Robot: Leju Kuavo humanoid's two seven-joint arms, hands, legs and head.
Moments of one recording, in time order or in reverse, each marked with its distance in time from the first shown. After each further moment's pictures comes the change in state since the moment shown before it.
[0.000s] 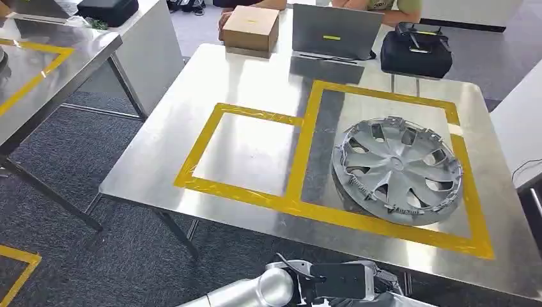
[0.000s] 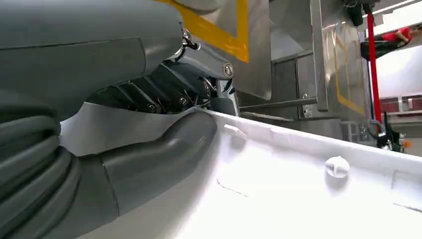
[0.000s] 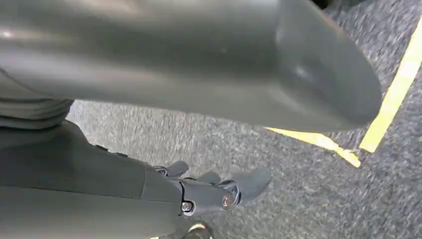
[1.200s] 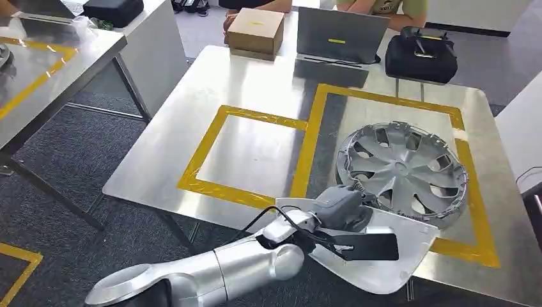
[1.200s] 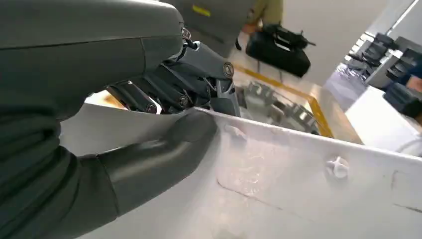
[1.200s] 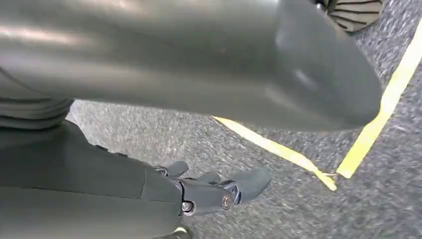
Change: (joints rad) left arm -0.320 -0.011 -0.185 0.145 -0.387 0.646 0.308; right arm -0.044 0.034 -0.006 0.000 0.087 0.068 0.042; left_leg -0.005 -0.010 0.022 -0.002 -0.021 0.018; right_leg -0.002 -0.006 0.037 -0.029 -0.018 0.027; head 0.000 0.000
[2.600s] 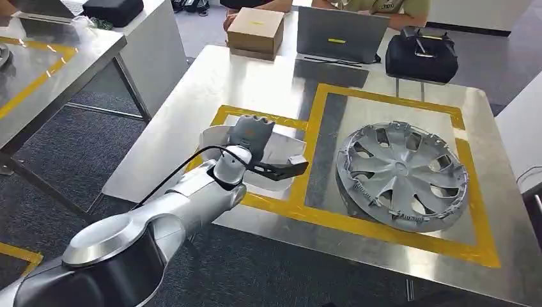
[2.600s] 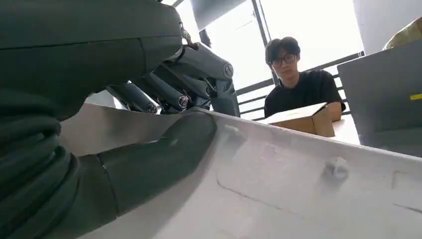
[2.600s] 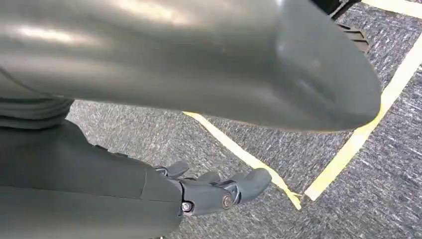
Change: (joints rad) left arm -0.273 0.069 -0.055 0.585 -0.458 0.094 0.274; right arm -0.022 0.050 0.043 0.000 0.055 0.034 -0.007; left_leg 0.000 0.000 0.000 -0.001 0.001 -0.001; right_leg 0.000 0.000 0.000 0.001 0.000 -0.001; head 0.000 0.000
